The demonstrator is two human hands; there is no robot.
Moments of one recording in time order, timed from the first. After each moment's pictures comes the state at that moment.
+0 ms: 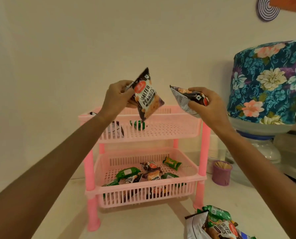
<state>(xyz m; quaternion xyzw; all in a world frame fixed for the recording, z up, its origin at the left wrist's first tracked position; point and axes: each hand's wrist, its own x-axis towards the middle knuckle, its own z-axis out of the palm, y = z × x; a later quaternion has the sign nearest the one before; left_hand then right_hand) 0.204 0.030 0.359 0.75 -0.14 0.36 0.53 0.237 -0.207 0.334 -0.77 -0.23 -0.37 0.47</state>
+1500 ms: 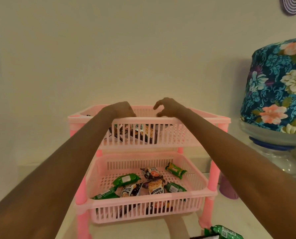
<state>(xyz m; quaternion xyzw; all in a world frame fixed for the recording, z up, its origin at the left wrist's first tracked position) 0.303 0.068 0.350 0.98 -0.01 0.10 0.18 0.396 -0.100 0.353 -0.93 -0.30 -0.15 0.12</state>
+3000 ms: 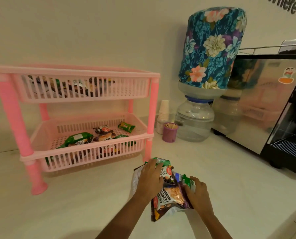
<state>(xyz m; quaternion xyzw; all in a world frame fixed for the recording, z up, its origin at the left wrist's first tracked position) 0.186 -0.193 0.042 0.94 -0.20 0.14 0.22 0.155 -0.366 0.006 -0.92 0.15 -0.11 0.36</state>
